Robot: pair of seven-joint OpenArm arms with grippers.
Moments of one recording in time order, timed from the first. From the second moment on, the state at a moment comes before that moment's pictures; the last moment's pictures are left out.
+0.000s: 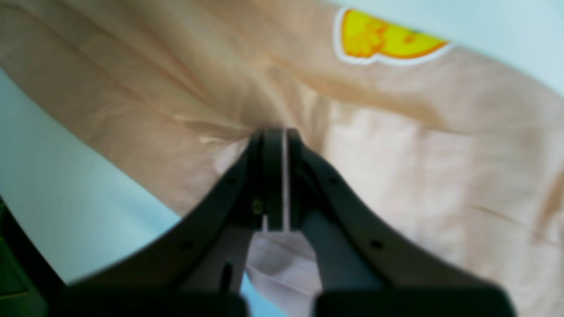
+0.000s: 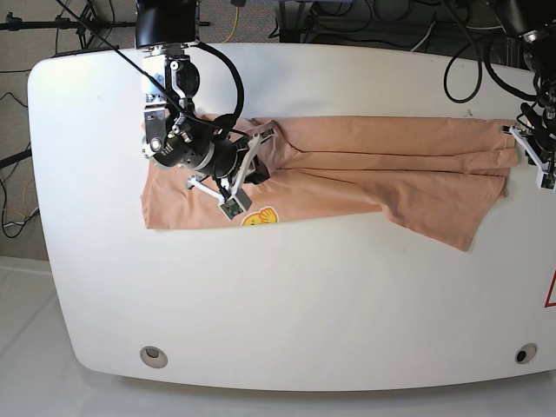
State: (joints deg) left arm 9.3 -24.6 -34.7 88.8 -3.4 -34.8 46.3; right arm -0.6 1.8 -2.2 96.0 21.1 28.6 -61.5
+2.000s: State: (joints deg) left arm -12.8 -20.6 -21.7 67.5 4.0 -35.5 24.4; right arm 1.1 2.6 -2.3 89.1 20.6 28.8 -61.5
